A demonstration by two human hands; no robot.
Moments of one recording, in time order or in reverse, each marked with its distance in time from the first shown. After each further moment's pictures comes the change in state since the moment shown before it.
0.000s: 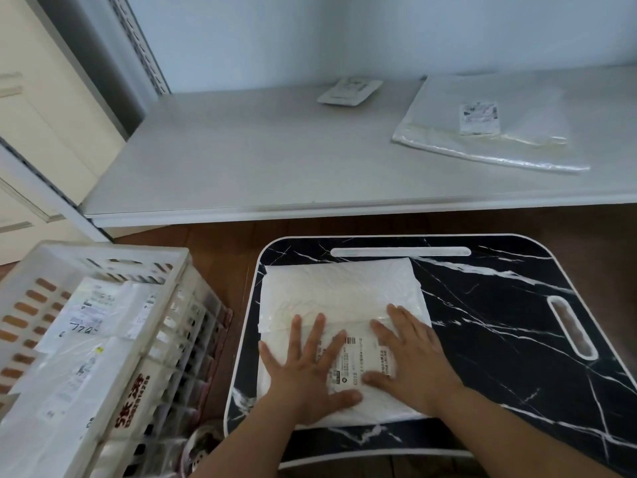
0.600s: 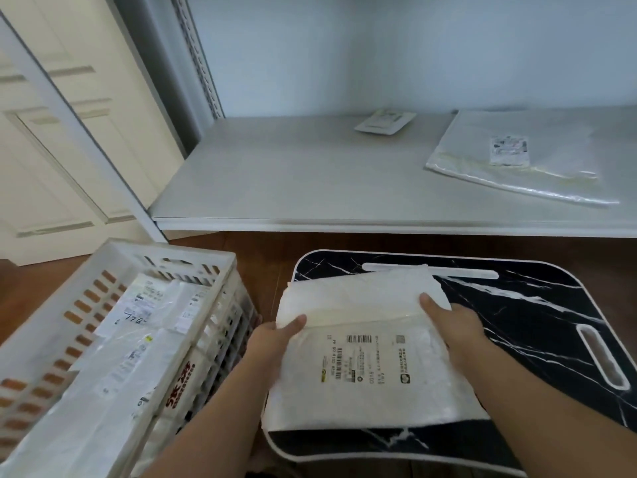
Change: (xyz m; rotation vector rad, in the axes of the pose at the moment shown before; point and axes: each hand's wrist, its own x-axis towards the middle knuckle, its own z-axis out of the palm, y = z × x) left_hand -0.038 -0.071 -0.049 -1.621 0.385 -0.571; right_hand 0.027 -0.028 -0.069 1.264 0.341 0.672
